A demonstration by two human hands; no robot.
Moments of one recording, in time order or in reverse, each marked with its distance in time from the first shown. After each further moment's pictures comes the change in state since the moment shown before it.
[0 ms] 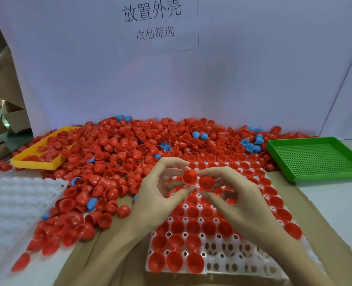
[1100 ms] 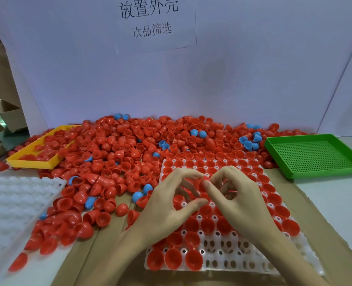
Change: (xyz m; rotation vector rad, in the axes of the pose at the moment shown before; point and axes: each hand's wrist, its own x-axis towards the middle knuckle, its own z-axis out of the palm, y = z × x) left_hand -0.012 -0.001 0.012 0.332 -0.149 0.044; right_hand -0.003 -0.002 0.007 -0.098 0.143 0.097
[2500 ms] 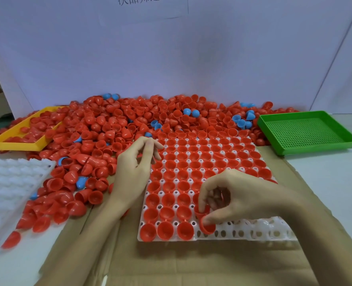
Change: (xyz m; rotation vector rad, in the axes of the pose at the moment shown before) left_hand 0.006 -0.022 -0.026 0.052 0.342 -0.159; right_hand 0.006 0.000 -0.044 -0.006 -0.939 0.071
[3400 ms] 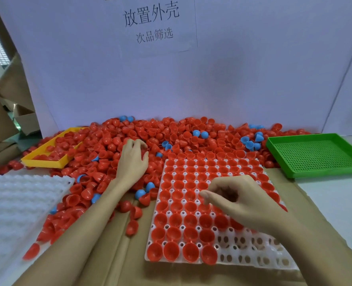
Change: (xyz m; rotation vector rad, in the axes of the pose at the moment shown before) left_hand 0.093 -0.082 -0.029 0.738 0.040 0.022; right_hand 0.011 0.002 0.004 0.038 0.468 -0.165
